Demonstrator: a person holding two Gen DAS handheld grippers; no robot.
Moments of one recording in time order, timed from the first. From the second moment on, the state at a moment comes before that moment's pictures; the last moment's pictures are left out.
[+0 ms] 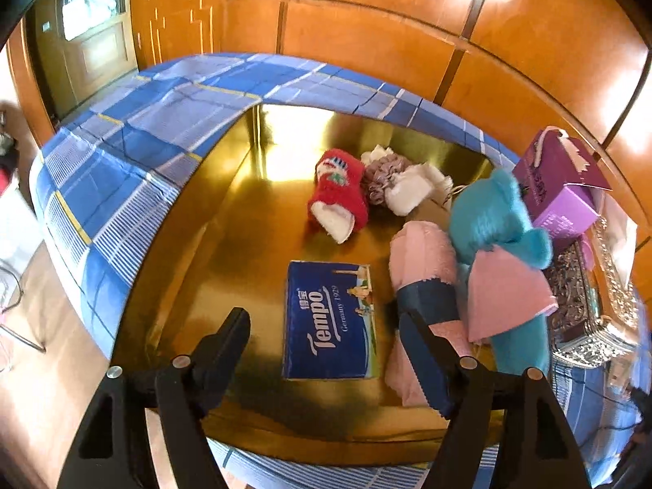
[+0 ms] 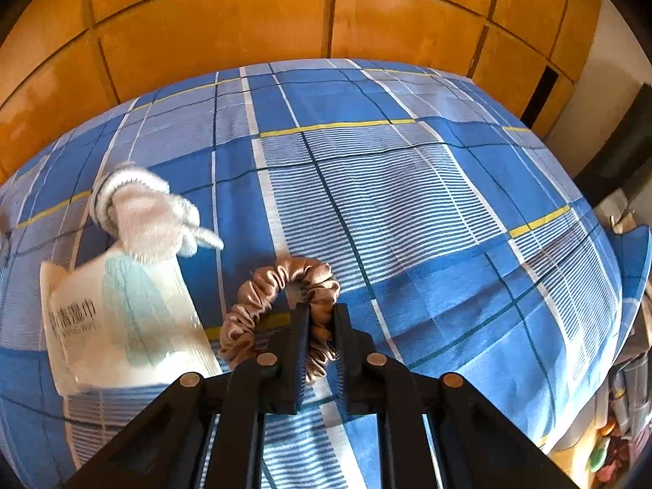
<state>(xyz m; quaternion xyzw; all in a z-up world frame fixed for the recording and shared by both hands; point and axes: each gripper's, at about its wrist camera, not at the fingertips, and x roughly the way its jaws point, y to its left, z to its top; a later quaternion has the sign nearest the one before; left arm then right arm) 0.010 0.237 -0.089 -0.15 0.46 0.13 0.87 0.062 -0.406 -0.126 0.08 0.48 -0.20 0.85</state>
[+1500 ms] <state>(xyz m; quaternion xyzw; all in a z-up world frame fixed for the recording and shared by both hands) -0.027 0.231 -0.052 -0.09 0.38 0.14 0.91 0.134 0.004 0.045 -0.03 0.37 0.33 0.87</state>
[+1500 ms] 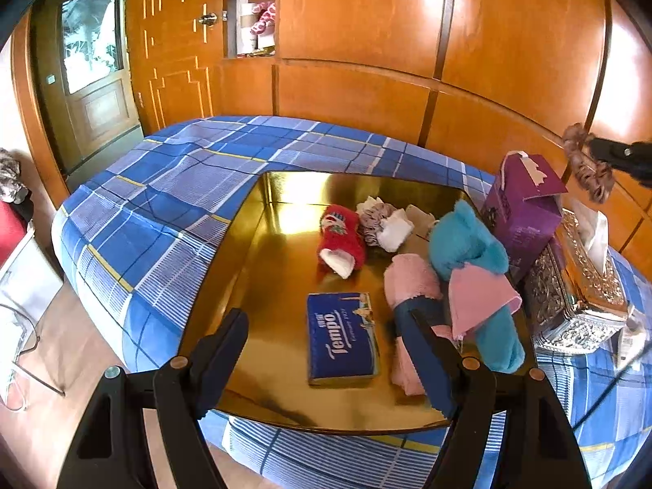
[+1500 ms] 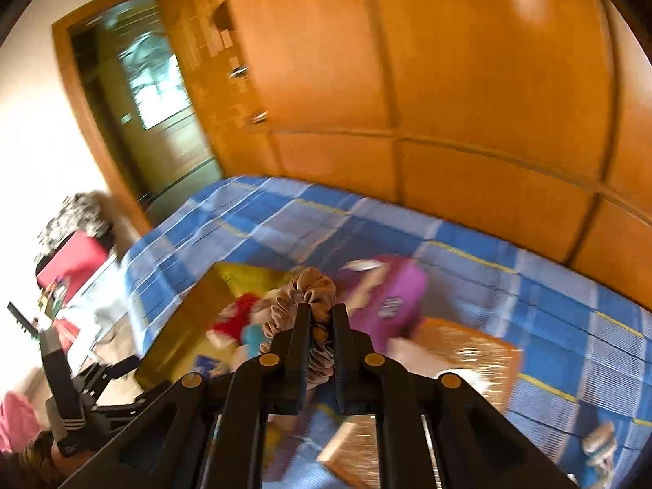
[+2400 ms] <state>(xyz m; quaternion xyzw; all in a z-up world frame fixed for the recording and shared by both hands) -0.038 0.282 -0.049 -0.13 0.36 0.20 0.90 0.100 0.135 -0.082 -0.08 0.48 0.37 0.80</state>
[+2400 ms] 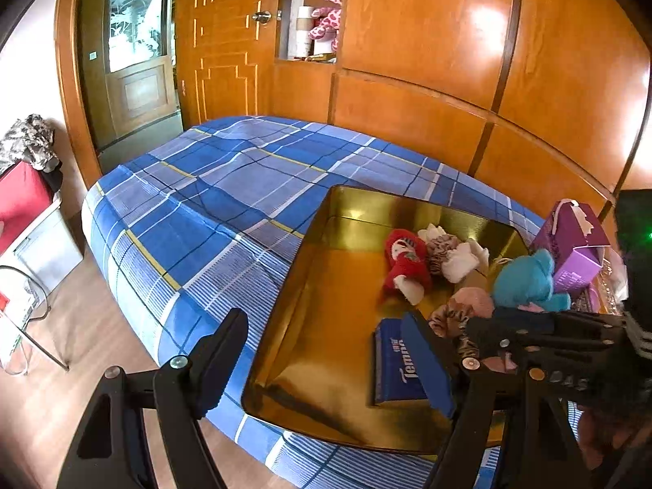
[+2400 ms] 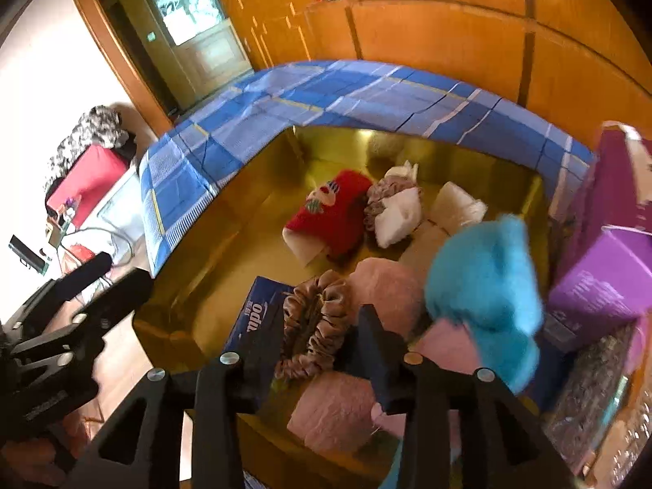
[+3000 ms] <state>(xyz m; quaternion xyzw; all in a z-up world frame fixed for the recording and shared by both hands) -0.036 0.246 -0.041 -0.10 0.35 0.17 0.91 0.061 0.058 -0.030 -0.07 0.38 0.29 0.87</state>
